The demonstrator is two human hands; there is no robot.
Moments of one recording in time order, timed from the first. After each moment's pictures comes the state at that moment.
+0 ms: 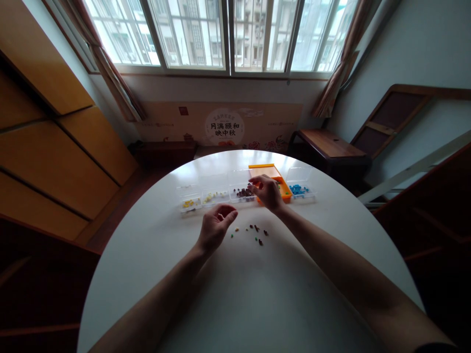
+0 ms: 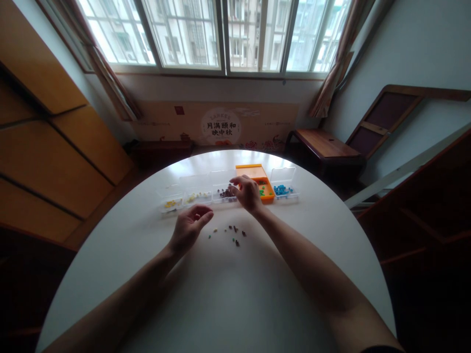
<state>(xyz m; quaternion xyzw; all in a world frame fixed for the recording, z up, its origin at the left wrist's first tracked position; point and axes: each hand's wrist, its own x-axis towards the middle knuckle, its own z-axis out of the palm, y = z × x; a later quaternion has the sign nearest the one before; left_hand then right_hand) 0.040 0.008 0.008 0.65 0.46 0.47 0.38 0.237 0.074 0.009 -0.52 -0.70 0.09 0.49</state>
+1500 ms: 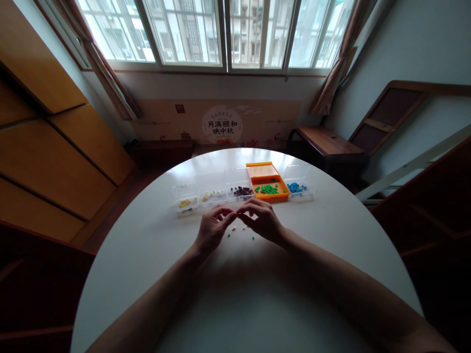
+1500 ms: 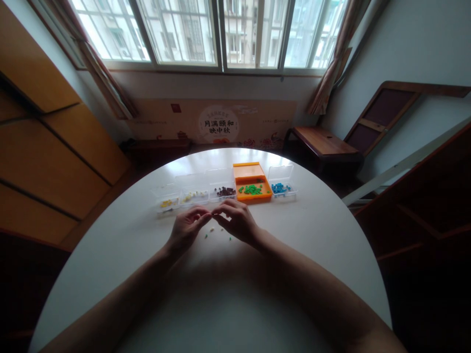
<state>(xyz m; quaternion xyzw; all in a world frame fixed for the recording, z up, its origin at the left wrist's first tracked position) 0.050 0.011 0.005 0.66 0.43 0.47 0.39 0.227 0.011 -0.004 -0.33 -0.79 0.11 0.51</state>
